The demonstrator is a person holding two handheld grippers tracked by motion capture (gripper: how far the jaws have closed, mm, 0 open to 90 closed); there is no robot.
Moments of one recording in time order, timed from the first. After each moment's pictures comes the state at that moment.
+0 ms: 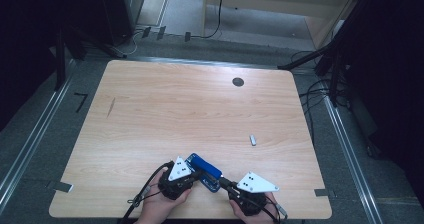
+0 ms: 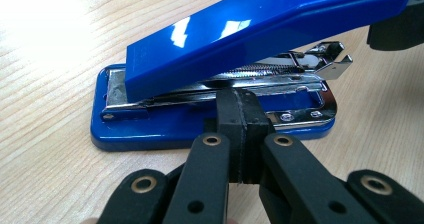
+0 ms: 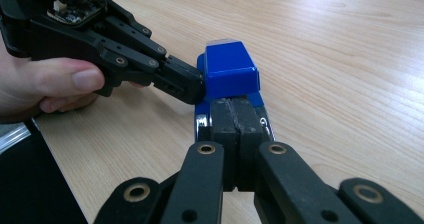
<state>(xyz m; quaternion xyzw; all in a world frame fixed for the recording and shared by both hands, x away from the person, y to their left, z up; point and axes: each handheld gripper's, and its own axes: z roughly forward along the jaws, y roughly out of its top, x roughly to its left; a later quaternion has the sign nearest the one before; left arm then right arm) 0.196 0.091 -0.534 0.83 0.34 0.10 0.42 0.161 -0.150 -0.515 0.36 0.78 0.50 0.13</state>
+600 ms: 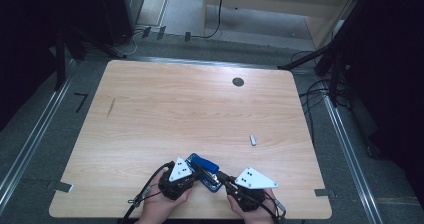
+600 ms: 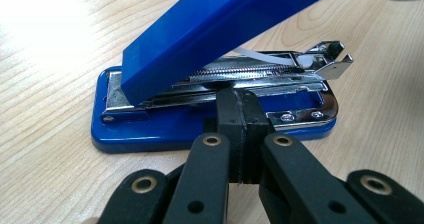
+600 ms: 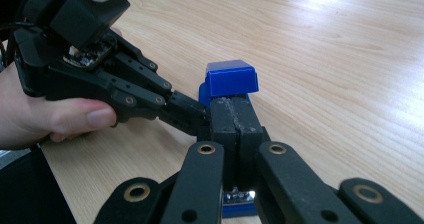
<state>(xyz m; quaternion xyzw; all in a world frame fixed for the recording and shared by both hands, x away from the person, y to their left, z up) 0.195 0.090 -0.534 0.83 0.34 0.11 0.42 0.167 -0.142 -0.496 0.34 0.78 0.51 0.14</state>
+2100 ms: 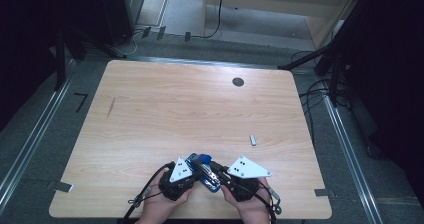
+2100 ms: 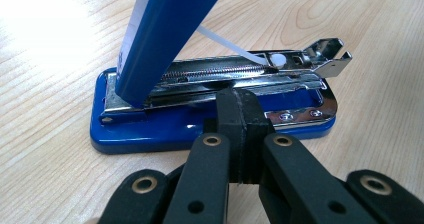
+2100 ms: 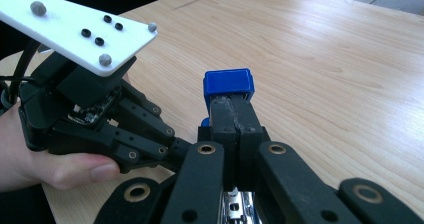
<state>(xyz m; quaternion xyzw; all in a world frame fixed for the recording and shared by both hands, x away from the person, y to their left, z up) 0.194 0.089 -0.534 0.83 0.34 0.11 0.42 0.183 -0.124 -0.471 0.33 0.78 0.51 0.15</state>
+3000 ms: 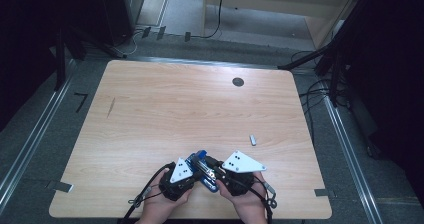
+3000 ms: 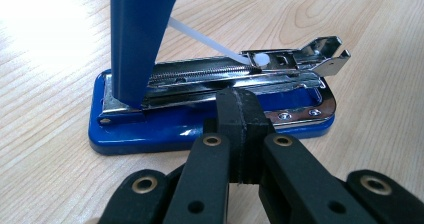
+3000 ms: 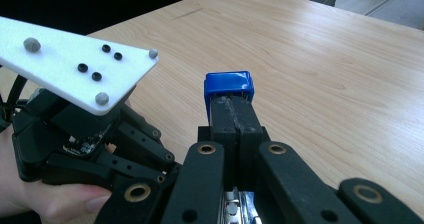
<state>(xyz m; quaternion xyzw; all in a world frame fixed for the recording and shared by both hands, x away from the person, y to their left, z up) 0.194 0.088 -0.534 0.84 0.33 0.12 0.42 0.193 -0.112 -0.463 0.32 0.78 0.52 0.16</state>
